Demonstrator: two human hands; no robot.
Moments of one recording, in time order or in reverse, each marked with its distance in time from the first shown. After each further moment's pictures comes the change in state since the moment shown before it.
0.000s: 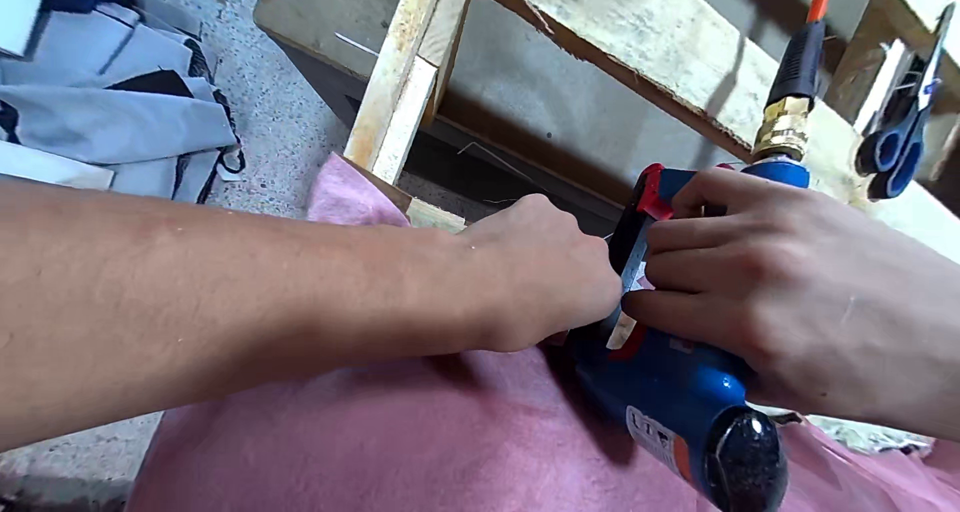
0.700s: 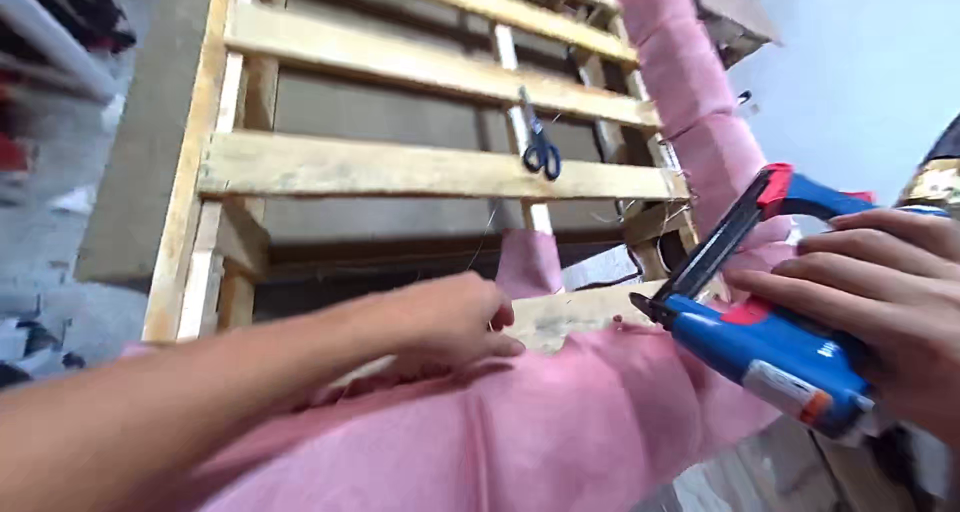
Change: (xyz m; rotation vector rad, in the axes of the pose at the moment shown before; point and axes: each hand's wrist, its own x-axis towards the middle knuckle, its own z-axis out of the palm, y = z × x) left_hand 0.111 0.102 -0.030 -0.362 -0.194 0.073; right_hand -0.298 -0.214 -0.011 -0.428 0.384 1.024
